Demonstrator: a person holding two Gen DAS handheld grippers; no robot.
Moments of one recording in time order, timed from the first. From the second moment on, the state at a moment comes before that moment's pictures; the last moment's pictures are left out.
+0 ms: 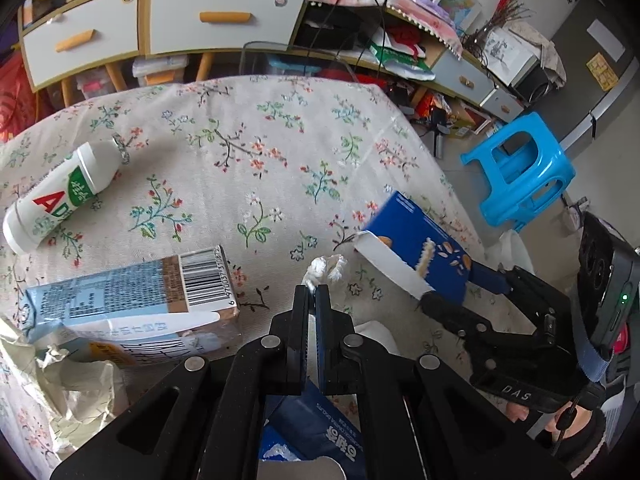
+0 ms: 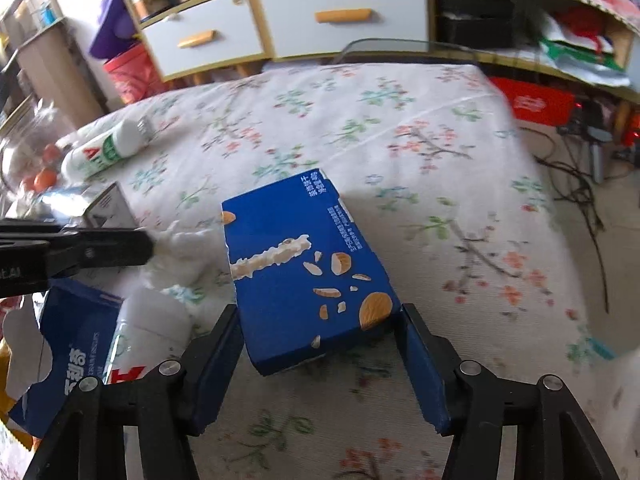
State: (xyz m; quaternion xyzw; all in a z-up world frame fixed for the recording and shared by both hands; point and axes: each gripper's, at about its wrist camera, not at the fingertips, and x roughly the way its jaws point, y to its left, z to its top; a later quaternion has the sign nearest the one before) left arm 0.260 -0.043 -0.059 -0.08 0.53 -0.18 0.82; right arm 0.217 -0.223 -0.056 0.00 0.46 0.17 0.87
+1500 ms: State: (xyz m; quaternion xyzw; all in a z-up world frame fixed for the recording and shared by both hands) left arm 0.179 -0.289 -0.025 0.02 0.51 -0.34 0.79; right arm 0.076 -0.466 0.026 0.08 0.46 -0.07 0.88
